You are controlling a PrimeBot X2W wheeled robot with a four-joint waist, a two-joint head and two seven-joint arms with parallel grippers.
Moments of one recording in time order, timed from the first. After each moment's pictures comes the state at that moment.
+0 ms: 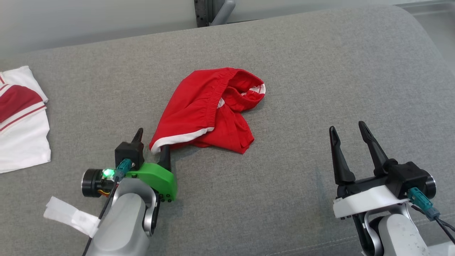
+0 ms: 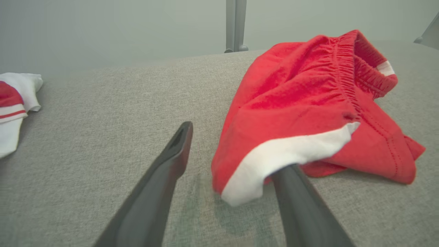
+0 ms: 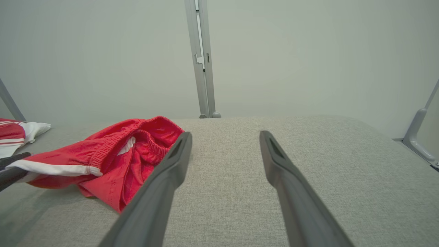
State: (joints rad) left arm -0.51 0.07 -0.37 0.77 -0.31 0.07 -0.26; right arm -0.11 -0.05 0.06 0.06 0.11 0.13 -0.26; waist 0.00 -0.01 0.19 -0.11
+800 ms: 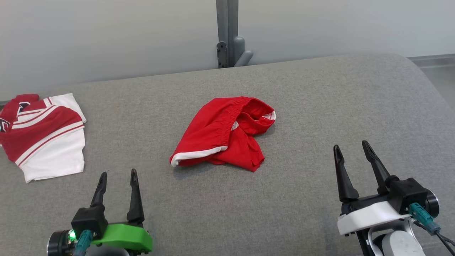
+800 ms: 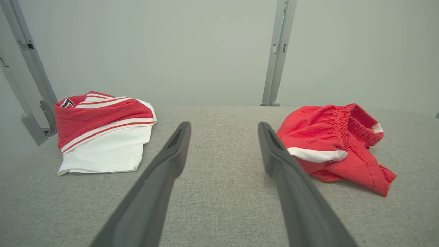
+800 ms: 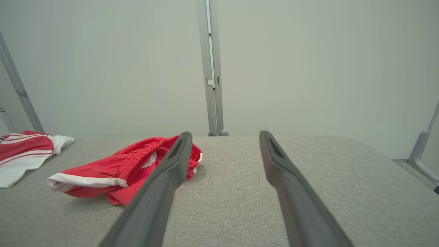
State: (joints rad) left arm -0.05 0.06 -0.09 0.25 -0.18 0.03 -0.26; right arm -0.04 -0.05 0.04 0.07 0.10 0.13 -0.26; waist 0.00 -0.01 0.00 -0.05
